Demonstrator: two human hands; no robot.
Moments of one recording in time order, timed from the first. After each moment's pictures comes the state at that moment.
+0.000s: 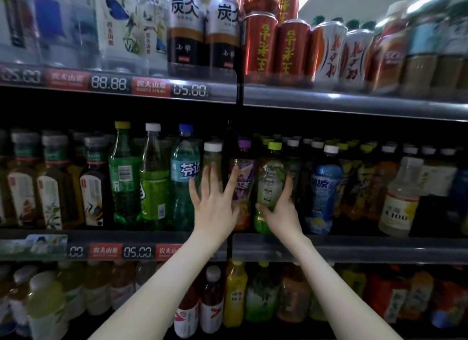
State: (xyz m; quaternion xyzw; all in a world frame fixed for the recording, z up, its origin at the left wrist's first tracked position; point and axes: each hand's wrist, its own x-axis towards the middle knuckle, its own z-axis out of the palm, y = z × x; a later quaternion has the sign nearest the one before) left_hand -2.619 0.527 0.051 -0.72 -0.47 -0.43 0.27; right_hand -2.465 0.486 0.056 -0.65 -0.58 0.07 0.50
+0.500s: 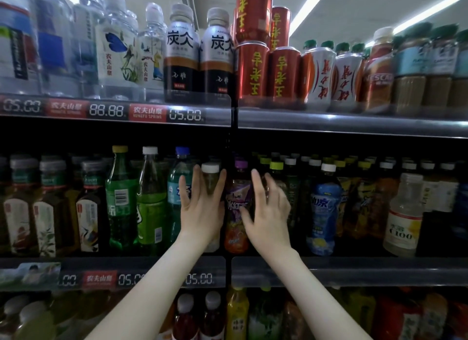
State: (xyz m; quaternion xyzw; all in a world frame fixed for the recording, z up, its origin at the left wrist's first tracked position) left_hand -2.636 0.552 0.085 -0.70 -0.50 -0.38 0.35; right_hand -2.498 0.489 0.080 -0.56 -0.62 -0.29 0.46
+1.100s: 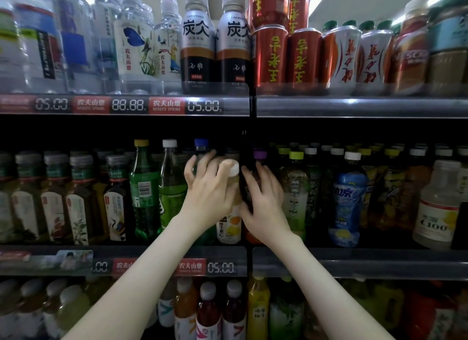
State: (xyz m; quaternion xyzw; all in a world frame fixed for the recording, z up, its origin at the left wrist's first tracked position) left_hand -2.675 0.535 0.115 -0.75 -0.34 -0.49 0.28; right_hand -2.528 0.505 0.081 -0.52 -0.70 -0.18 0.45
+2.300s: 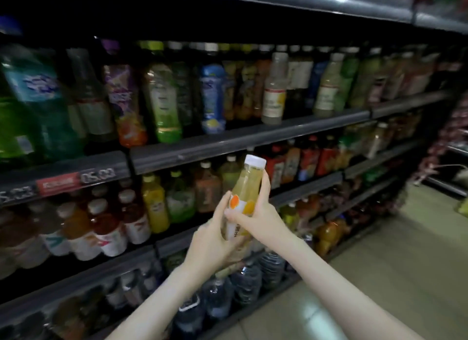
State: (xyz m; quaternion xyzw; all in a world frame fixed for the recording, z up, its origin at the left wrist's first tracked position) left_hand -2.565 0.308 -0.075 -0.86 -0.28 -0.24 -0.35; right_hand -2.442 0.236 -0.042 -0.72 -0.44 0.23 0.49
